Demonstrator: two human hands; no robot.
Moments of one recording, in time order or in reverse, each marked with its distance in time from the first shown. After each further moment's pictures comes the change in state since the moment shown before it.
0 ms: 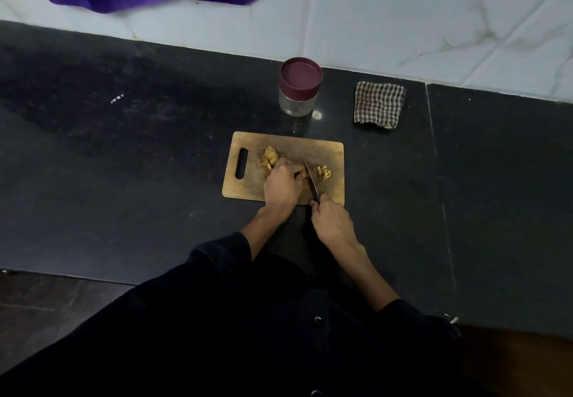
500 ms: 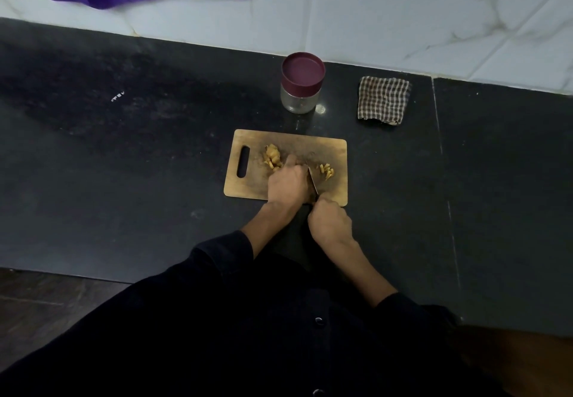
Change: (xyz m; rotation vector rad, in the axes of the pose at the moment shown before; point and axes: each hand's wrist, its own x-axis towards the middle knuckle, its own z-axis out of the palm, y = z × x) left_hand -0.001 0.009 -0.004 0.366 -0.082 0.106; right_hand -0.002 -0.014 0.002 -0.100 -0.019 0.060
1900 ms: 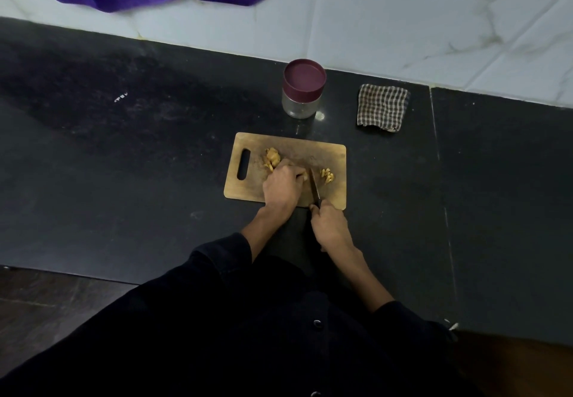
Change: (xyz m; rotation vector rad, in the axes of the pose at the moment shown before) left_hand 0.003 -0.009 0.005 -0.240 0.062 -0.102; right_hand 0.004 0.010 0.004 0.246 -0.045 -0.002
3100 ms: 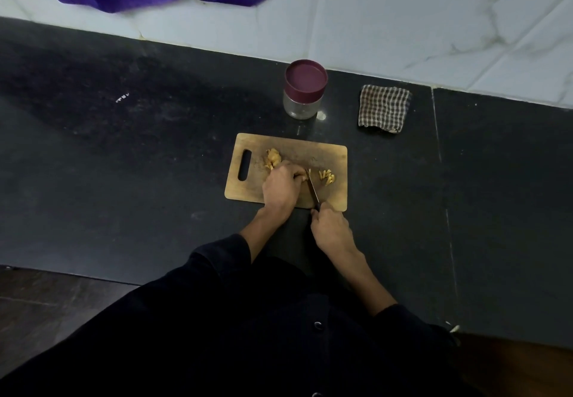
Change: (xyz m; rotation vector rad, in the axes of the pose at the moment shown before) left_hand 0.005 -0.009 0.005 -0.099 0.055 0.036; right_hand -0.002 0.003 0.003 -0.108 -0.008 -0.028
